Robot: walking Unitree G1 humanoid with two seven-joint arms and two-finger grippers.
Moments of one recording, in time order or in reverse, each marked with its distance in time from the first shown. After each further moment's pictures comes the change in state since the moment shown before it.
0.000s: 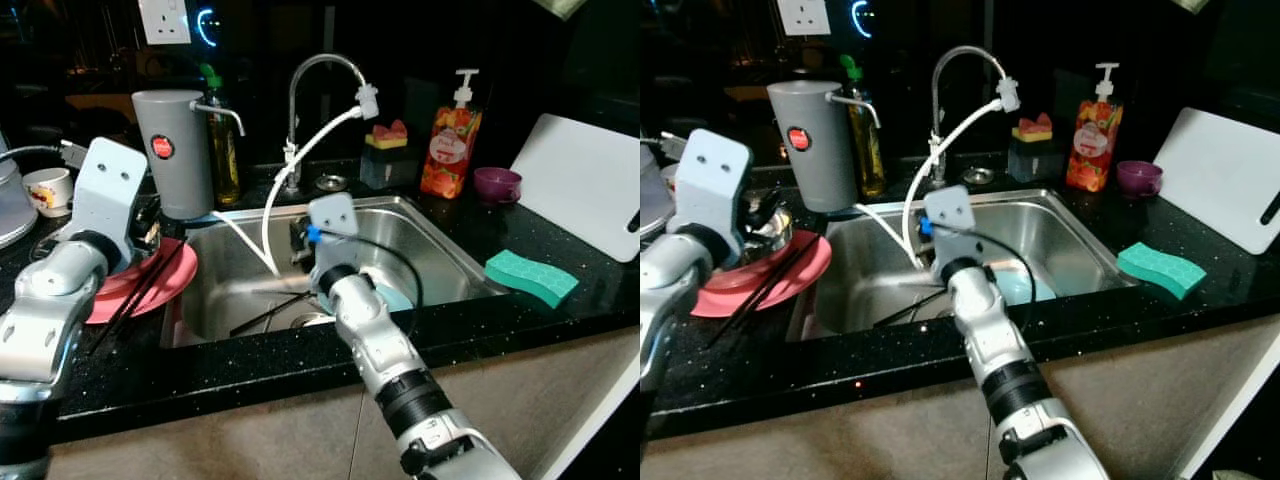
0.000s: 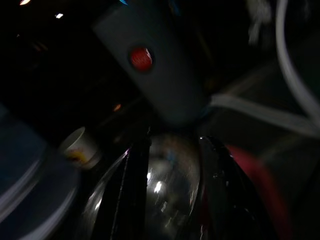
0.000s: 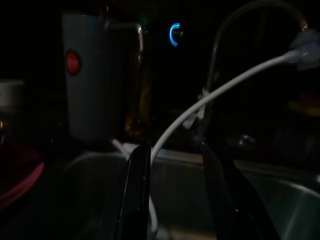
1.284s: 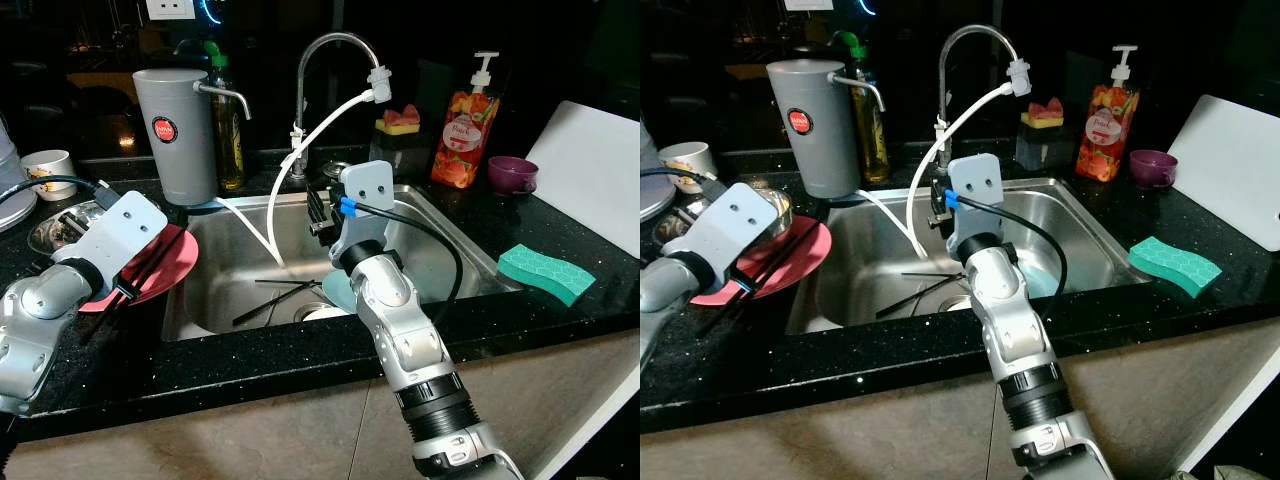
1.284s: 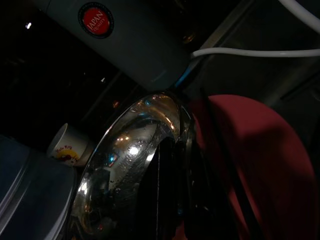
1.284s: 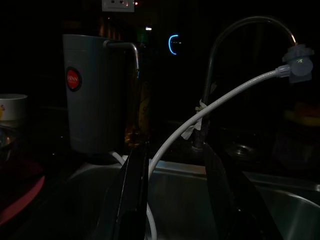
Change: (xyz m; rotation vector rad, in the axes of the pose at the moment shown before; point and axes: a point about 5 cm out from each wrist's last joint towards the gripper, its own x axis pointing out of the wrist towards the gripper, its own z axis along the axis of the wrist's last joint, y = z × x) left arm 0.012 -0.004 -0.031 0.192 0.021 -0.155; right arm -0.006 -0.013 0.029 0.012 -0.060 -0.013
